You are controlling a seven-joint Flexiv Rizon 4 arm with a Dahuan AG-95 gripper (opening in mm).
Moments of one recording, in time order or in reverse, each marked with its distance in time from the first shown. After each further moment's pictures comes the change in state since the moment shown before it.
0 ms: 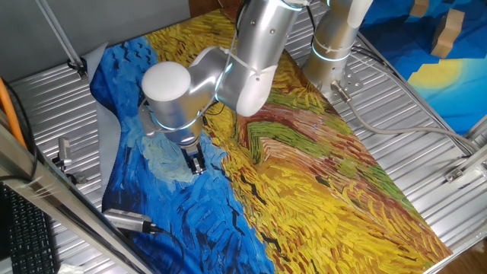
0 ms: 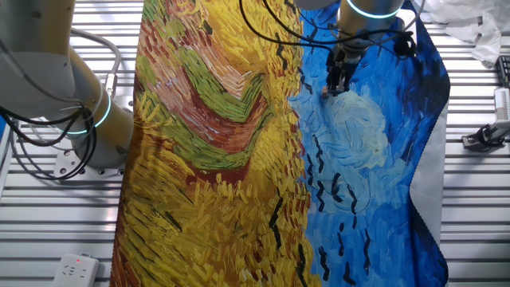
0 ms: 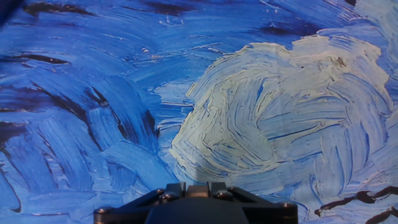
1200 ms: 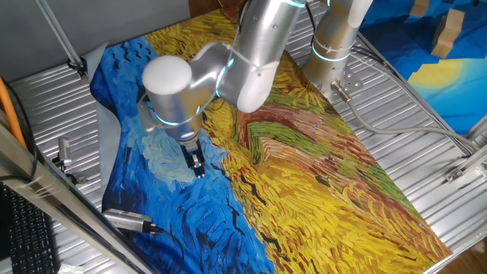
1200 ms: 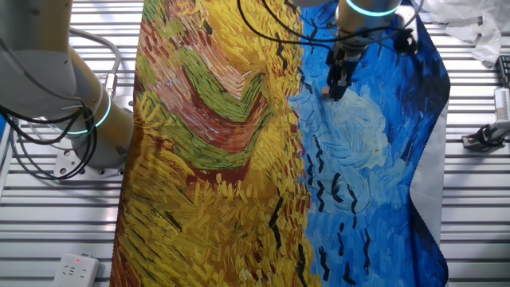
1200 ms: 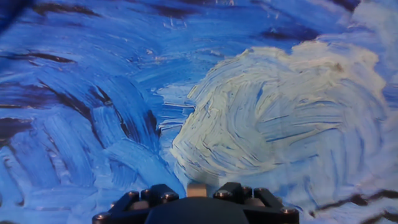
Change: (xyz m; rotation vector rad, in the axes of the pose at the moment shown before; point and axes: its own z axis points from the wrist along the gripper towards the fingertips) arm 0.000 -0.003 -0.034 -0.009 -0.002 -0.016
